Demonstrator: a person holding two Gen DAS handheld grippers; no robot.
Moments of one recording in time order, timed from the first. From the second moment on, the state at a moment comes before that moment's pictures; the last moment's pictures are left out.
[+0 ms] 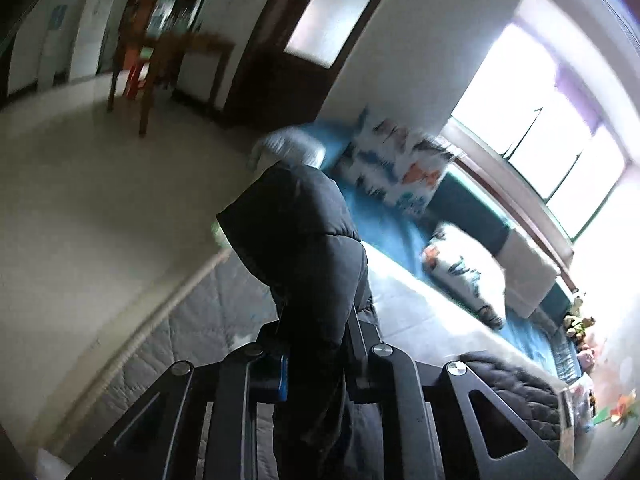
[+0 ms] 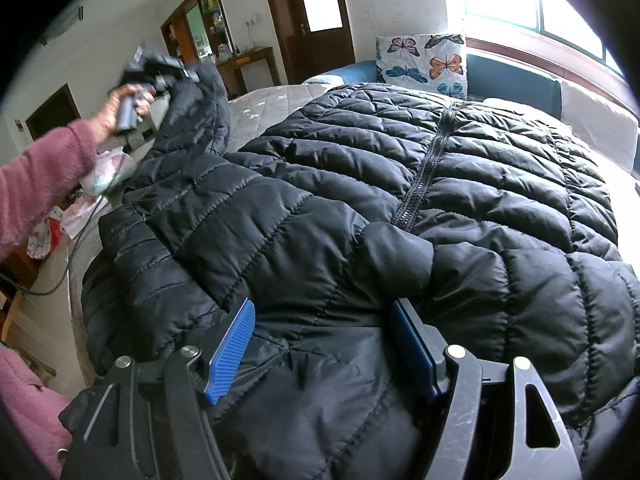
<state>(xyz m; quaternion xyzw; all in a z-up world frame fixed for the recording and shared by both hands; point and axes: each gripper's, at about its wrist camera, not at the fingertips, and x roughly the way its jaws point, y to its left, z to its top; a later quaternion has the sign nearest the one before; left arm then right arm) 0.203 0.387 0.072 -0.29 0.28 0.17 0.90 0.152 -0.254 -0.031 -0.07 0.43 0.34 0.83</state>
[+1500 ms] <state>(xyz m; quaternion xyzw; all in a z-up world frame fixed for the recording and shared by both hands) 0.098 -0.360 0.079 0.02 0.39 -0.25 0.89 0.127 -0.399 0.005 0.17 0.44 0.27 0.84</state>
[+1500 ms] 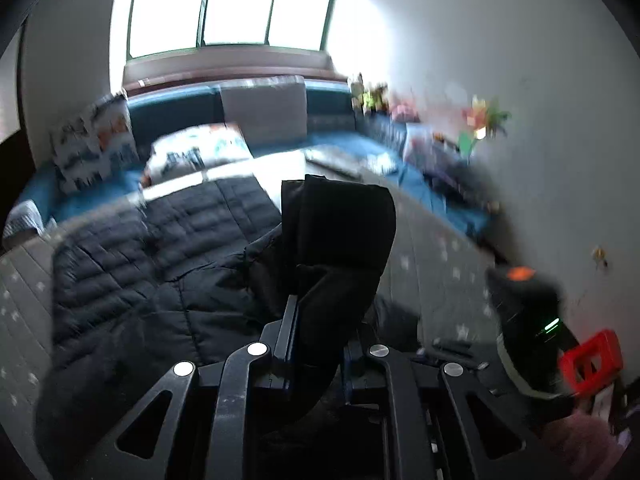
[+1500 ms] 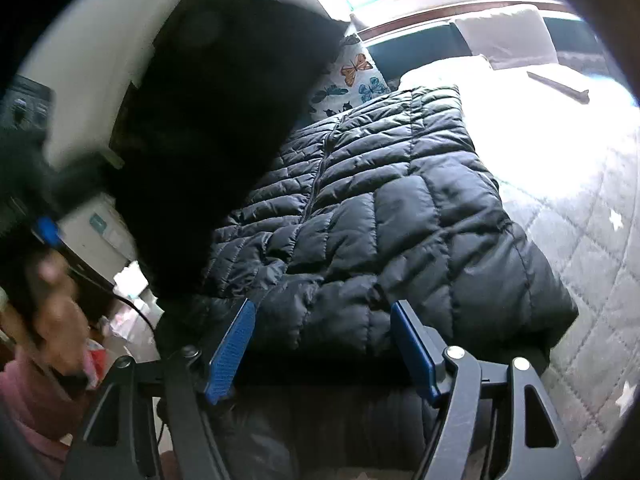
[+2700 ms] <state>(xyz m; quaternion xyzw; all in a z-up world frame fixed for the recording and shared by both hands) 0.142 -0.033 0.053 -0.10 0.47 -0.07 0.87 0.169 -0.434 0.014 0.32 0.49 0.27 0.77</state>
